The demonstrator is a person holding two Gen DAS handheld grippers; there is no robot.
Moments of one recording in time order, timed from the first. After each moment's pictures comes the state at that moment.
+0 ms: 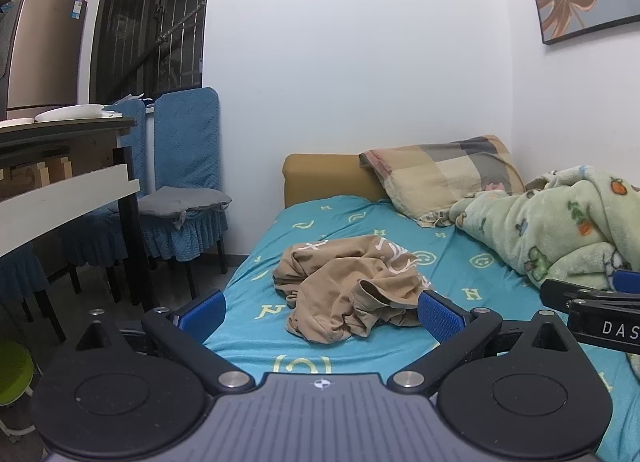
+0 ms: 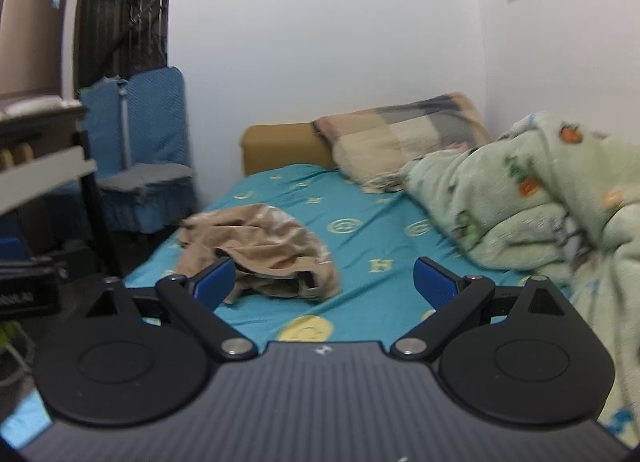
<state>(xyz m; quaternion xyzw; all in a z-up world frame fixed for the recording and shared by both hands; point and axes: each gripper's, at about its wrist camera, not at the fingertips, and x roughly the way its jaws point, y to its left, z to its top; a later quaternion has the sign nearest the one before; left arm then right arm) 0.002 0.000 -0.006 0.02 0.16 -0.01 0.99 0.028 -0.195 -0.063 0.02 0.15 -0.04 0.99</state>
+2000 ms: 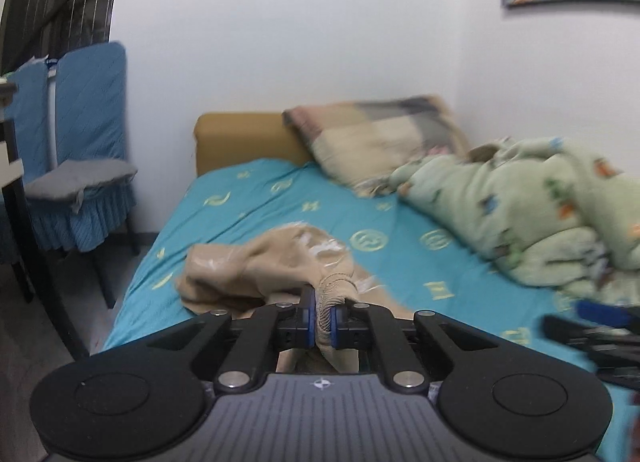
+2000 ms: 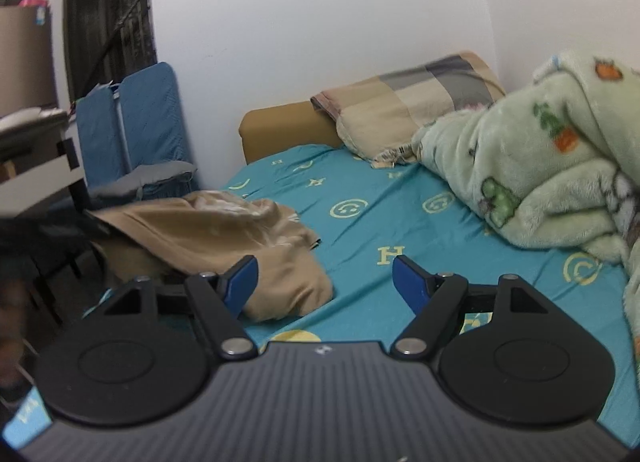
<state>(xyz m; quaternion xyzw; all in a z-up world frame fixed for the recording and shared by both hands) 0.174 0.010 -0.035 0.01 0.23 -0.17 0.96 0.113 -0.248 -0.106 0.08 0.17 0.00 0.98</state>
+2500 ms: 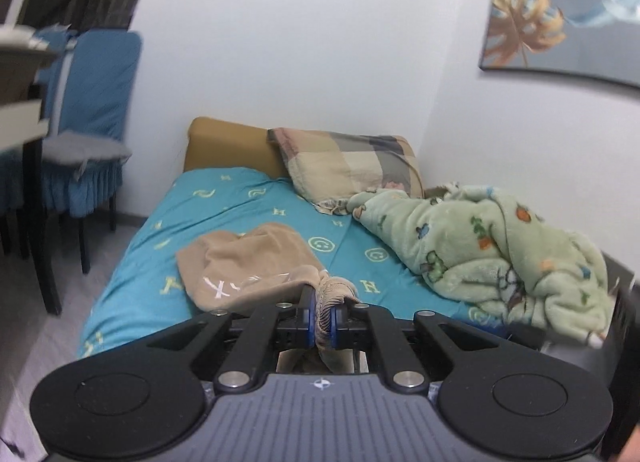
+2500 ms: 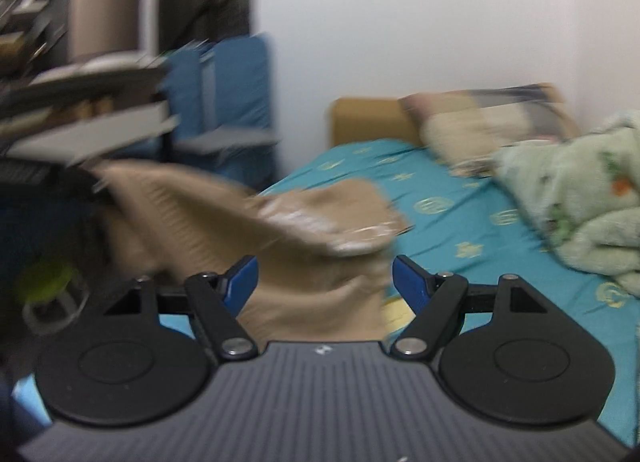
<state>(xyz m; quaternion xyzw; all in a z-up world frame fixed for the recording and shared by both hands) 0.018 0.075 -0.014 -0.09 0.21 -0.20 0.95 0.045 -0.160 -0.085 -0.01 0.19 0.13 0.97</state>
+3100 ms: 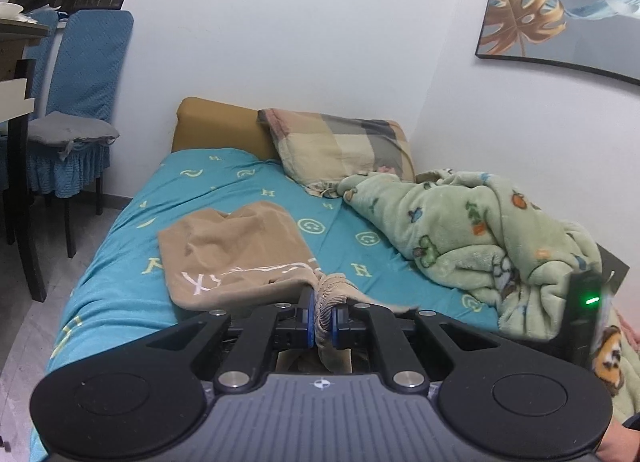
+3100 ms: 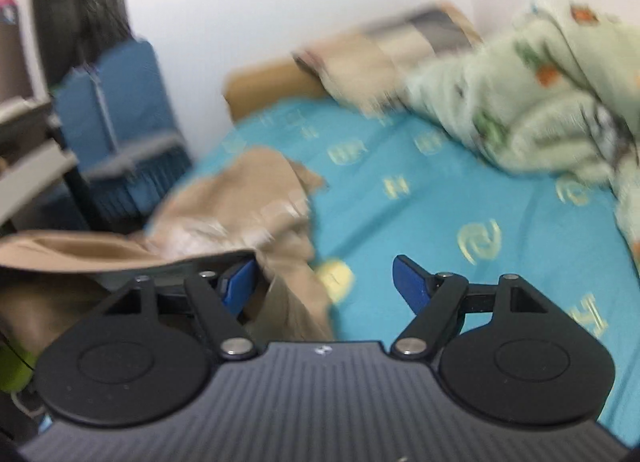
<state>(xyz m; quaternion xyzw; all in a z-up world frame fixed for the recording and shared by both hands) 0.042 0.056 -0.033 -0.09 0.23 -0.23 0.94 0.099 -0.213 -0.118 0.13 0.27 -0.04 0.95</state>
